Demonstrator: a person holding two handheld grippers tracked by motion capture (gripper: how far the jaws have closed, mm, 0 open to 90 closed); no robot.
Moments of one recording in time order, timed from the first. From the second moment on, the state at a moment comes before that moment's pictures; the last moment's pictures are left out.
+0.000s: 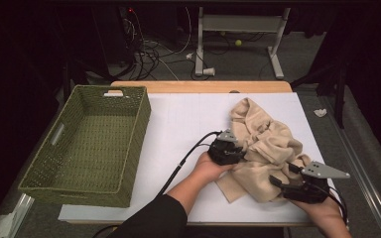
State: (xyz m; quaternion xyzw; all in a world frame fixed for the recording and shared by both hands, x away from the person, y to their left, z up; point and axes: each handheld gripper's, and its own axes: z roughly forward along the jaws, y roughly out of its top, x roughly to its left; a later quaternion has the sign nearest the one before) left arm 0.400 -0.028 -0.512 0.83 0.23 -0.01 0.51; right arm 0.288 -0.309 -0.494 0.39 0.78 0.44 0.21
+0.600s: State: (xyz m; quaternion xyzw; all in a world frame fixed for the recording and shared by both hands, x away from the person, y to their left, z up) left arm 0.333 0.079 -0.503 0.80 0.28 0.07 0.52; right arm 0.309 -0.267 -0.484 0.35 0.78 0.47 0.23
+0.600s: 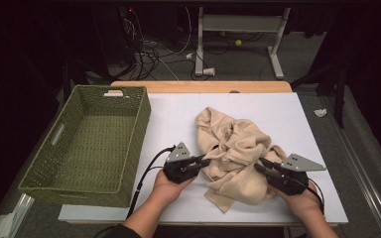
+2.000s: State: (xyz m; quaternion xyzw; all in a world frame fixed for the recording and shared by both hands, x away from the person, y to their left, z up) left arm 0.317 0.055 -0.510 0.82 0.25 0.09 0.51; right arm 0.322 -0.262 -0.475 0.35 0.79 0.44 0.26
